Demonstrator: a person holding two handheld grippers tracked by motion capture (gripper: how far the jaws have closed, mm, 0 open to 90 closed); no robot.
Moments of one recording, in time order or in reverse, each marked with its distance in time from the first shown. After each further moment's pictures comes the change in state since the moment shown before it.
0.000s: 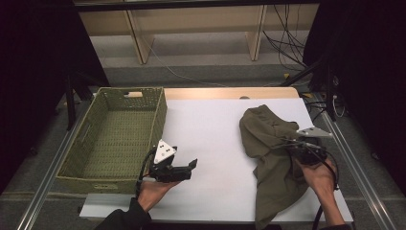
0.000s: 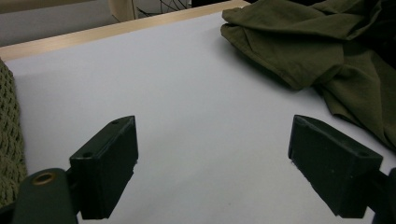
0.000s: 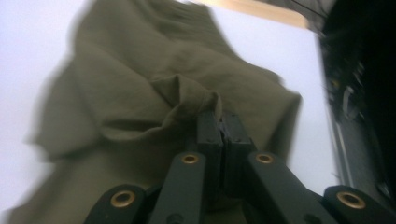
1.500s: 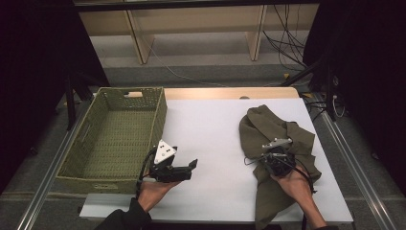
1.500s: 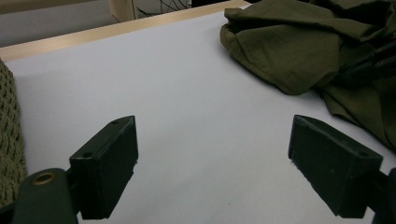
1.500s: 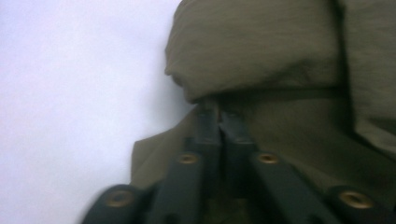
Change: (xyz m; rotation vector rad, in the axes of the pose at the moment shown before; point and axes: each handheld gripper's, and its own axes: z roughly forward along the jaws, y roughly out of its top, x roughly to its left) left arm -0.001 0.000 0.000 -0.002 0.001 0.003; right arm 0.073 -0.012 0.027 0.247 0.212 -0.170
